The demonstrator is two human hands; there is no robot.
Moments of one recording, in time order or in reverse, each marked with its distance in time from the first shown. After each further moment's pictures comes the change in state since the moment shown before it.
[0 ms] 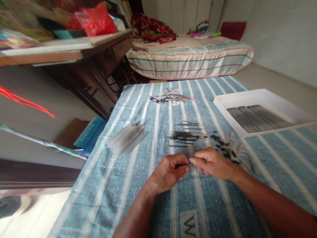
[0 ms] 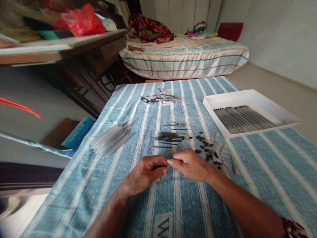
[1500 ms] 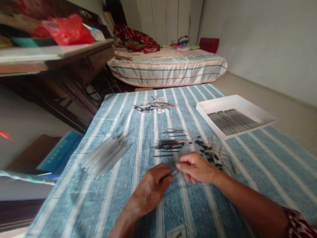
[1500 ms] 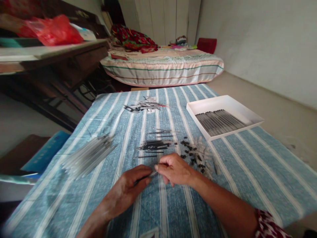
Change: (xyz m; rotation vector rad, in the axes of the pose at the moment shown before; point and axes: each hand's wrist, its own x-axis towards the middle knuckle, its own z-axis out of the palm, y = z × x) left_hand 0.002 0.011 -0.006 0.388 0.065 0.161; right_hand 0.006 -0.003 -0.001 0.216 0.028 0.176
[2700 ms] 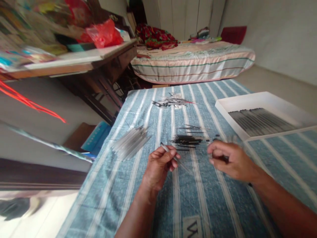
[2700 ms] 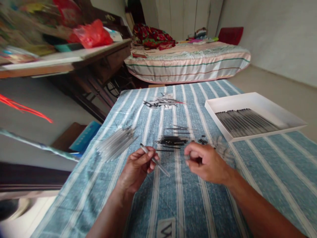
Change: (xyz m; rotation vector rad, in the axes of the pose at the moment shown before) left_hand 0.000 -0.004 -0.005 -1.009 0.474 -0.265; right_hand -0.029 0.000 -0.032 -0.394 0.233 -0.432
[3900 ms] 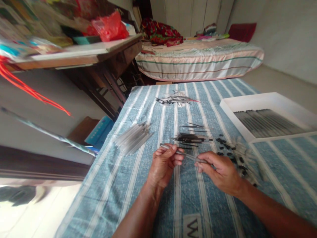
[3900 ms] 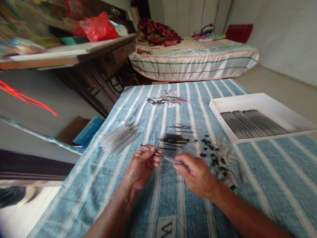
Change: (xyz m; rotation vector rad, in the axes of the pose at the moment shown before) left_hand 0.001 -0.008 0.006 -0.207 0.064 -0.019; right_hand -0.006 0.001 0.055 0.062 0.180 -0.165
